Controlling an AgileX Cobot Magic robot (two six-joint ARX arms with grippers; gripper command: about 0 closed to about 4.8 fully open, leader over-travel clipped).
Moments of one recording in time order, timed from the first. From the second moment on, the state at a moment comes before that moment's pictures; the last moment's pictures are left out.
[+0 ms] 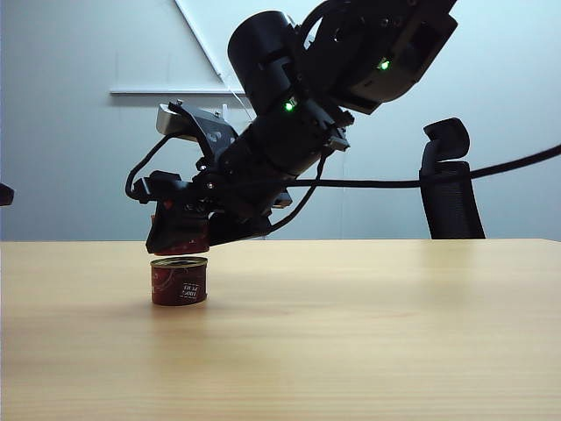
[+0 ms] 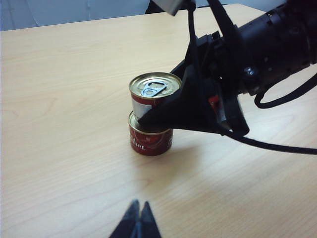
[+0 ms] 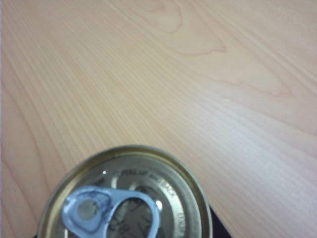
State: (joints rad) left arm -0.50 0.12 0.01 -0.07 0.04 0.01; right arm 0.78 1.93 1.13 0.26 -0.08 -0.04
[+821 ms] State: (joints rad) left arm -0.50 0.12 0.00 -0.07 0.04 0.01; right arm 0.78 1.94 1.13 0.31 -0.08 -0.02
